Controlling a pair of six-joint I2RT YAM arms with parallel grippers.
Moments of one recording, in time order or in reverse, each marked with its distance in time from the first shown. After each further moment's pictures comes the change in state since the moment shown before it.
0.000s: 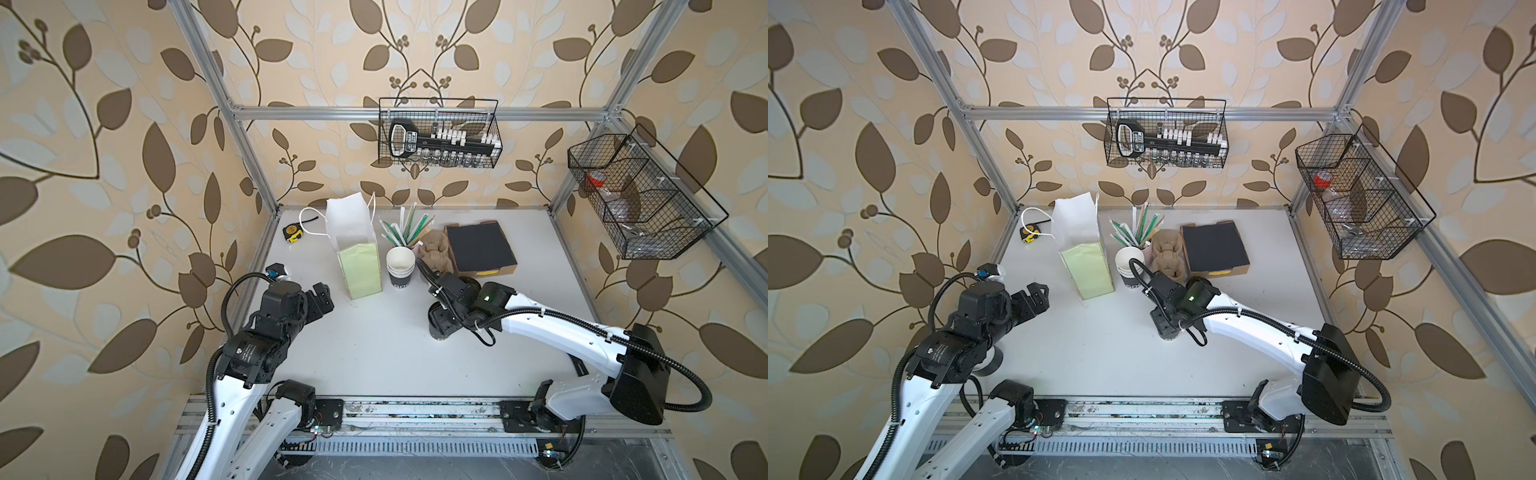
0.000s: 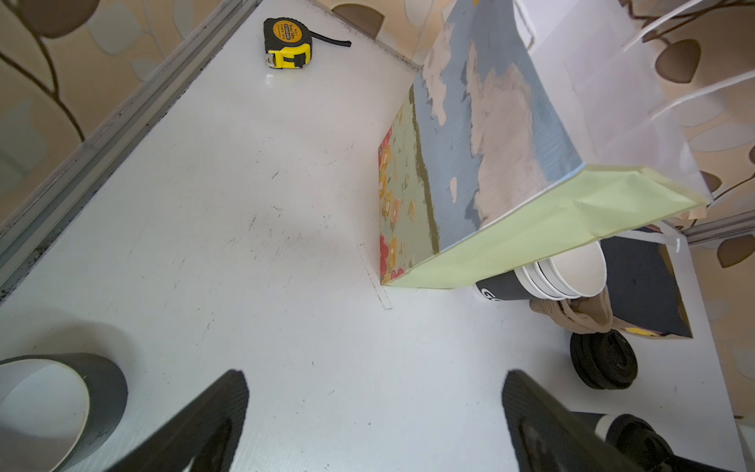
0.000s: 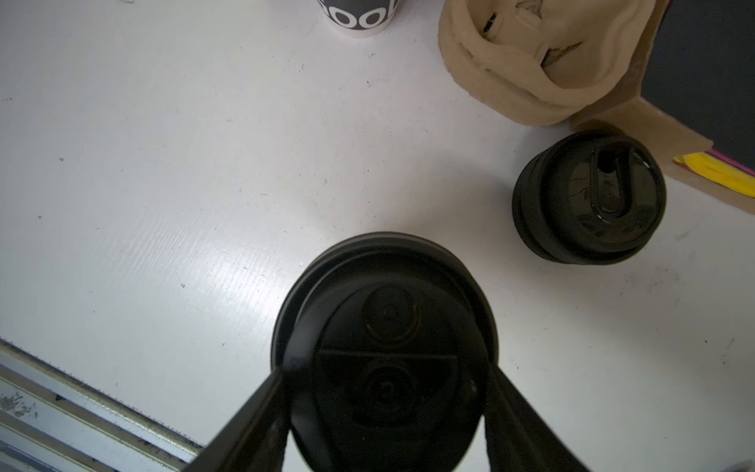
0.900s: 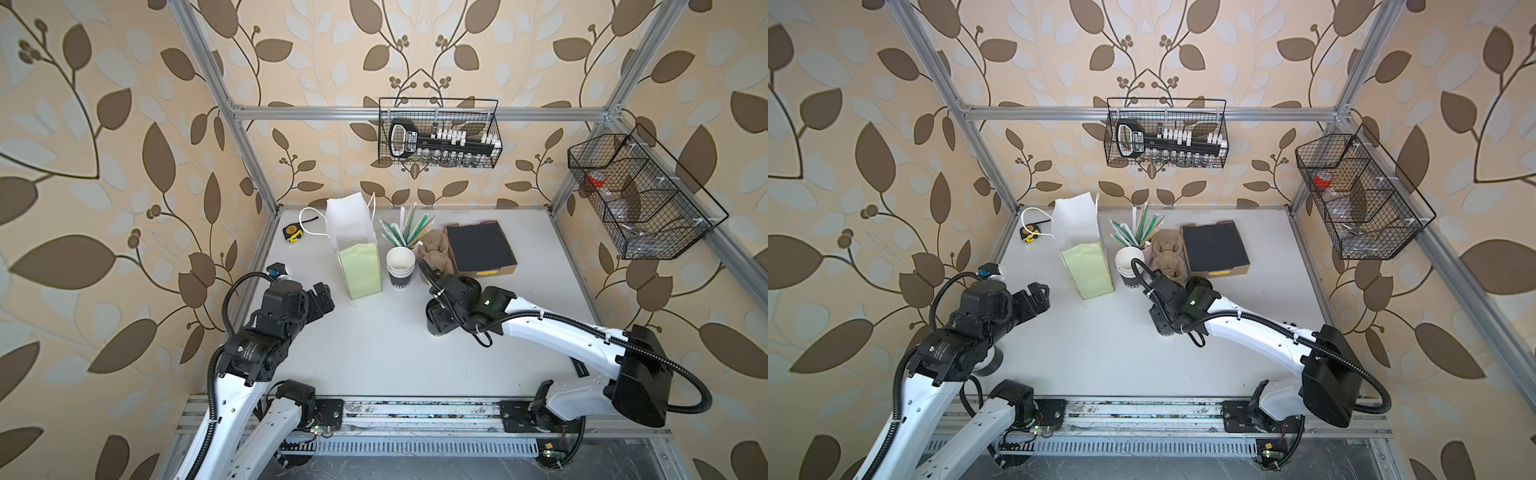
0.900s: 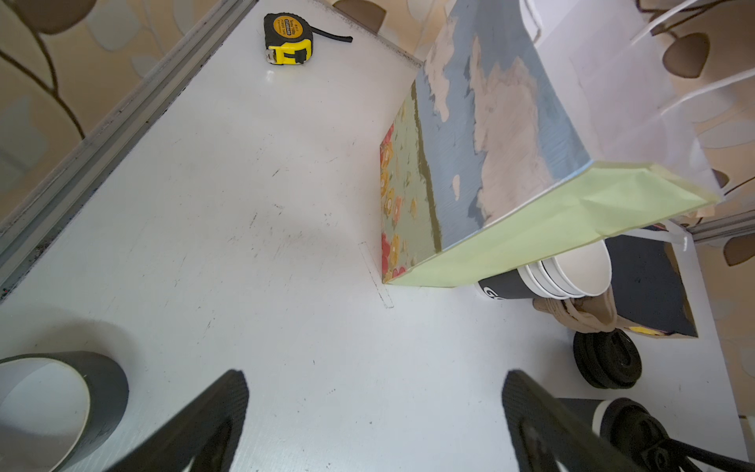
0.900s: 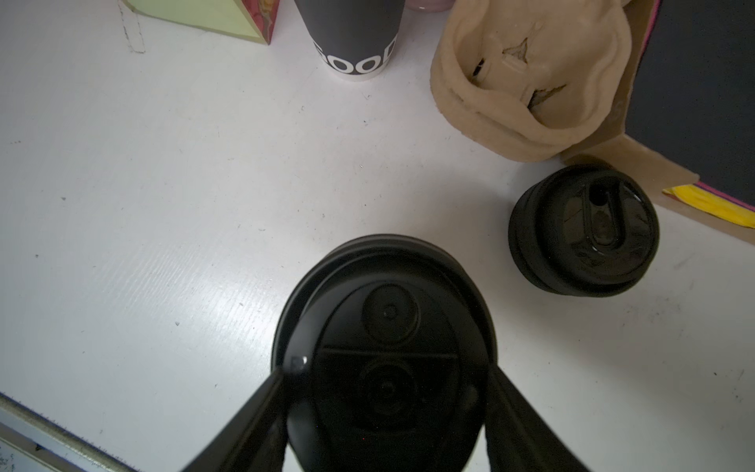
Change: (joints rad) left arm 0.000 0.011 0.000 -0.001 0.000 0.000; right arm 0.001 0.000 -0.069 0.119 0.045 -0.009
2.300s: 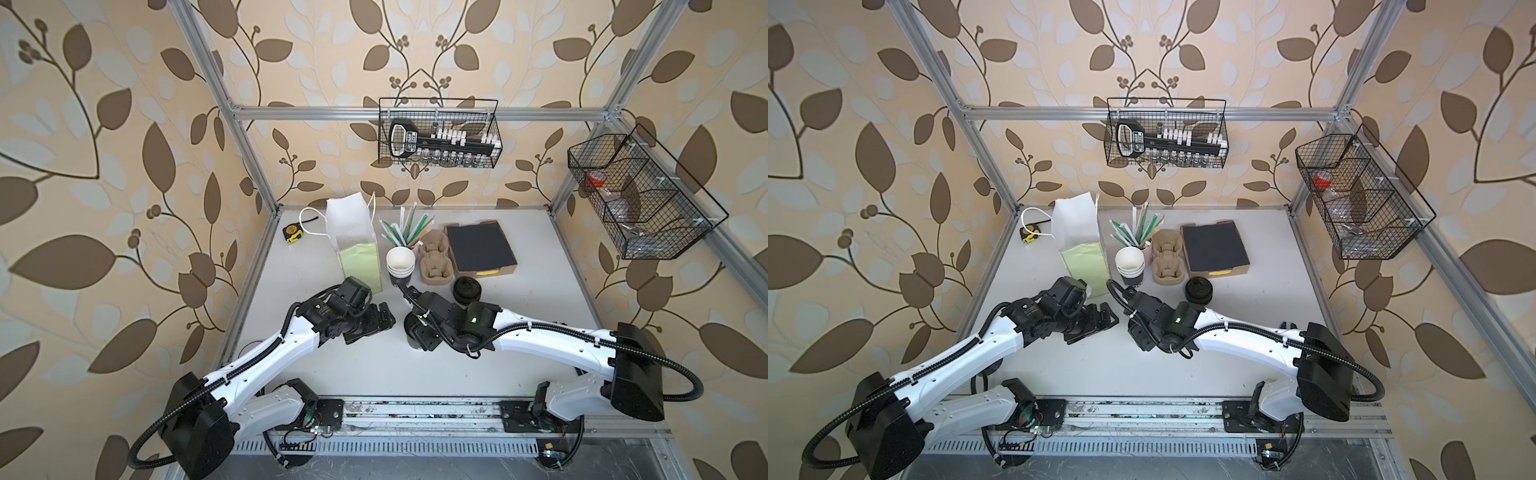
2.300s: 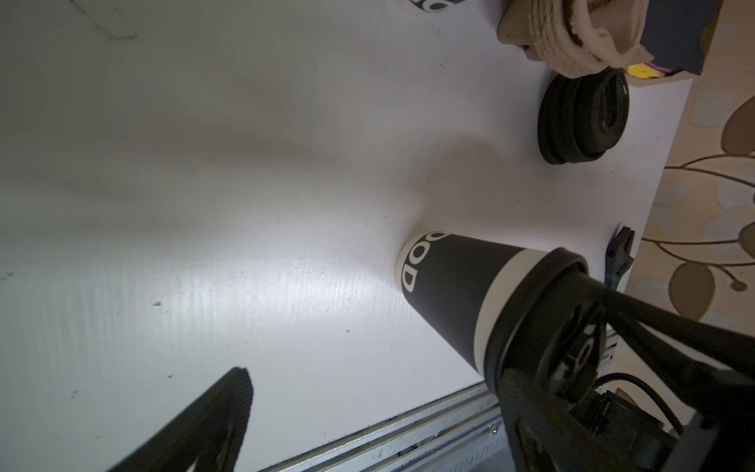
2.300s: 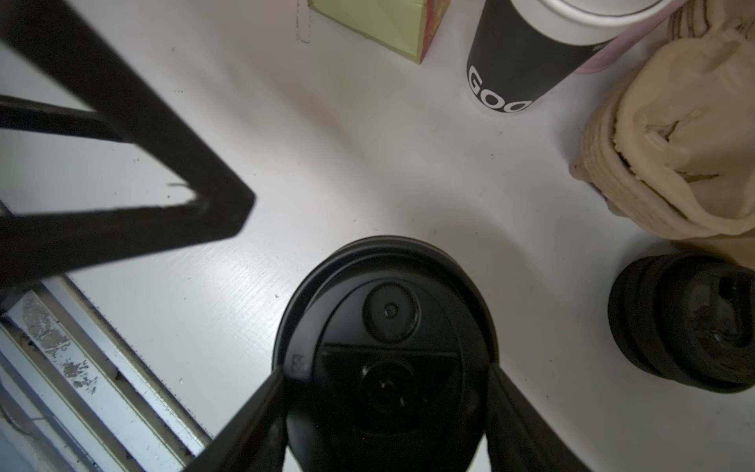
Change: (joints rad) left arm -0.380 0.457 -0.135 0.273 0.412 -0.301; right arm 0.185 0.038 0.000 0.111 -0.035 -0.080
